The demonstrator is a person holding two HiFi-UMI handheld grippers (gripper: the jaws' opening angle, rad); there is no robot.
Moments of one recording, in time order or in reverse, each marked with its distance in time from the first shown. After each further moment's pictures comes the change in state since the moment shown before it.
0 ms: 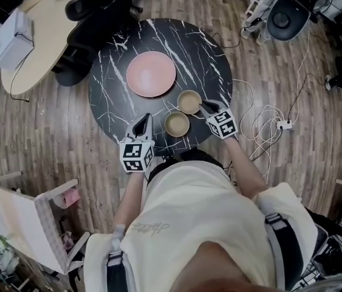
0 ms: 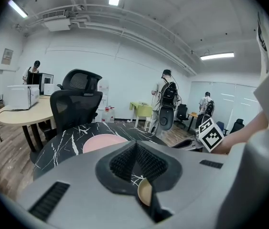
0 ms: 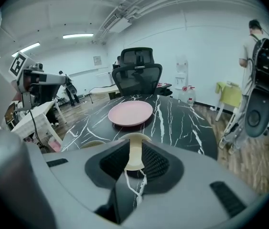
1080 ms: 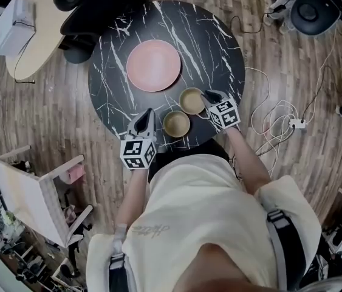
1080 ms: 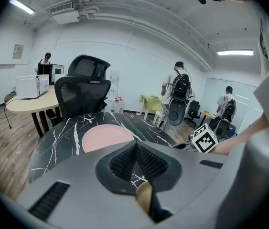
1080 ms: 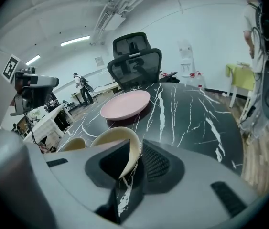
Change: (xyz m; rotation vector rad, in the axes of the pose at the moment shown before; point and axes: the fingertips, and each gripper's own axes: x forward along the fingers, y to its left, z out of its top) left arm 0.052 0.003 -0.018 -0.093 0.092 0.133; right arm 0.073 -0.041 -0.022 0.078 0.063 0.163
